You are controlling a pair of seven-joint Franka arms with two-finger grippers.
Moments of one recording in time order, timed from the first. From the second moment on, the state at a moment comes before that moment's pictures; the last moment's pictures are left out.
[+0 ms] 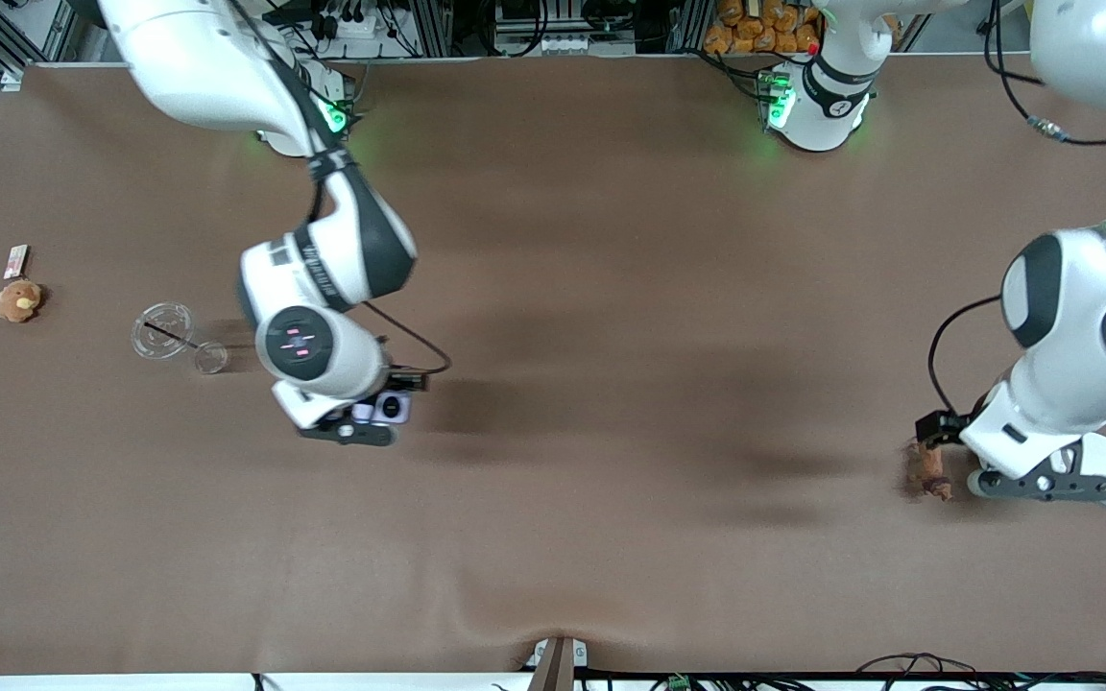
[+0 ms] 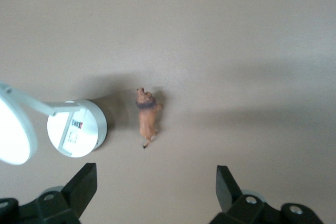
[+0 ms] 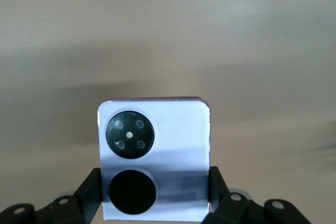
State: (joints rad) left arm 0.00 0.43 -0.10 -1.46 0.22 1.95 -0.08; right arm 0.37 0.54 0.00 -1.52 0.02 1.86 0.46
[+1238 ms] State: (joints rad) left arm -0.06 -0.06 -0.07 -1.53 0.04 1.45 -0.08; right arm 0.03 0.46 0.01 -2.05 0.08 2.23 -0.02
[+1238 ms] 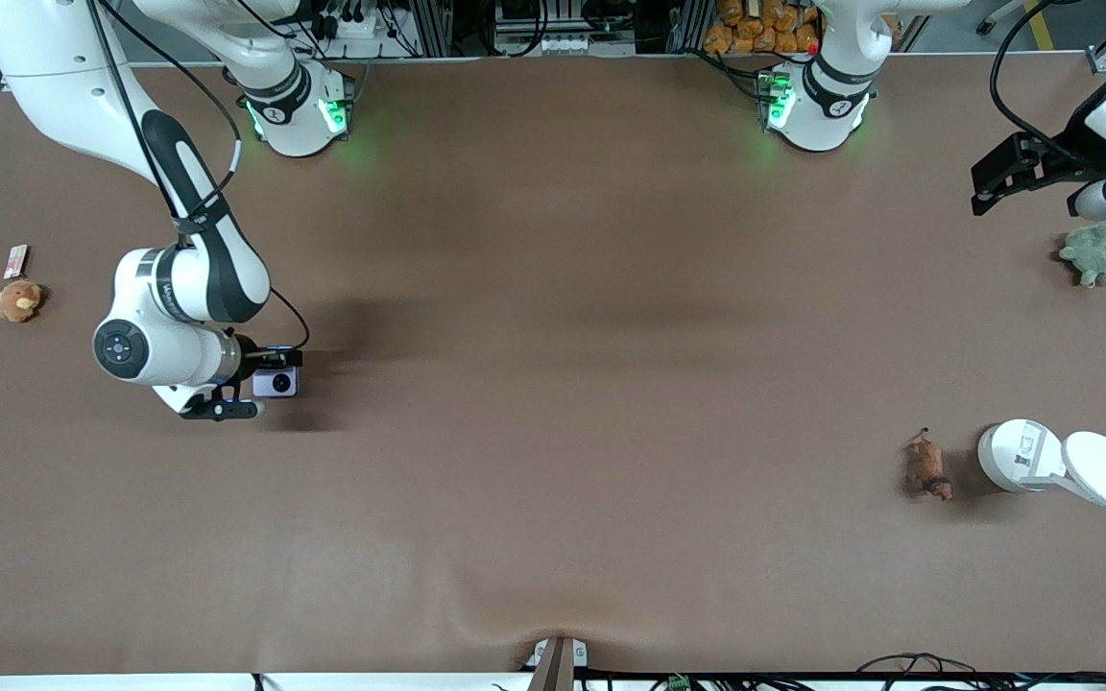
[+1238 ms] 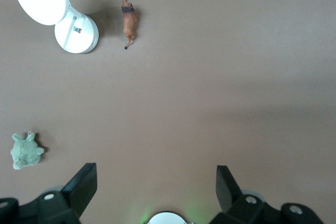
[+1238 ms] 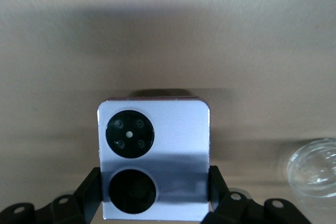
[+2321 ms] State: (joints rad) left arm -0.06 -0.06 -0.07 -1.54 0.04 1.43 -0.04; right arm 0.03 0.43 0.02 -1.87 0.08 2.00 -0.06
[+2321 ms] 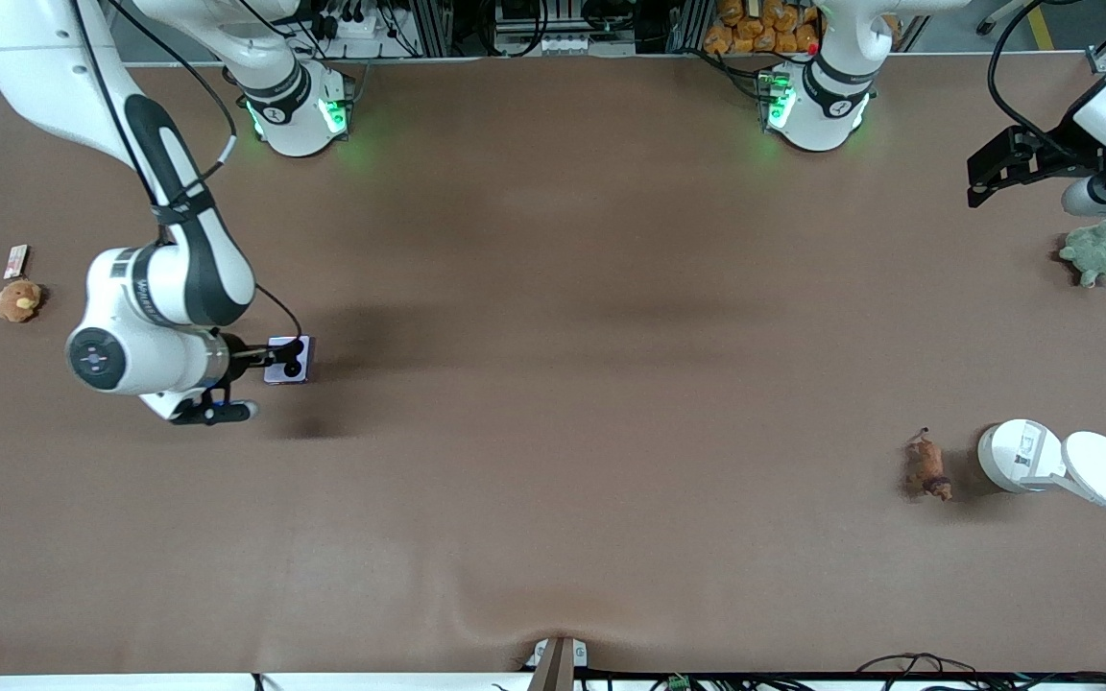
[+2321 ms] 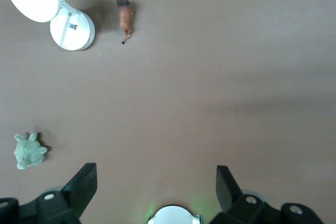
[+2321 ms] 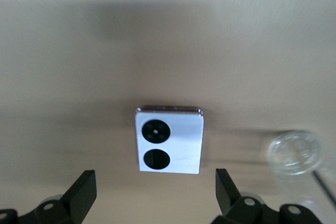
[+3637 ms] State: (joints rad) left arm -0.07 -0.06 -0.08 -1.54 0.04 1.49 -0.04; right arm 0.00 0.22 0.03 -1.12 -0.01 1.23 -0.10
